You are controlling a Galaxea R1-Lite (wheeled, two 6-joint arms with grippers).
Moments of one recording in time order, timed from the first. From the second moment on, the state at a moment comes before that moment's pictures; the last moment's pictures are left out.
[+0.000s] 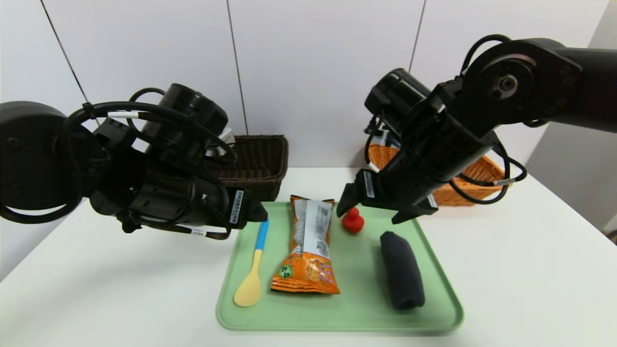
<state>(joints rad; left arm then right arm) -0.60 1.65 -1.29 0.43 0.17 -0.34 0.65 2.01 -1.95 1.01 0.04 0.56</state>
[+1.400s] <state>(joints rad) -0.68 1.63 -1.28 0.45 0.18 -0.38 0.82 2.27 -1.95 0.73 -0.23 0.62</state>
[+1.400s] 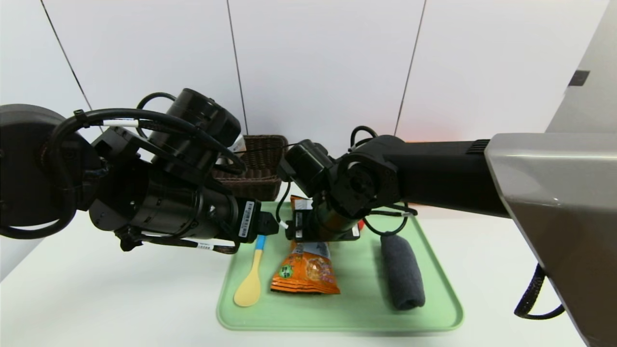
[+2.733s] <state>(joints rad) -0.51 1.63 -1.22 0.46 0.18 -0.26 0.81 2.30 -1.95 0.71 -0.23 0.61</state>
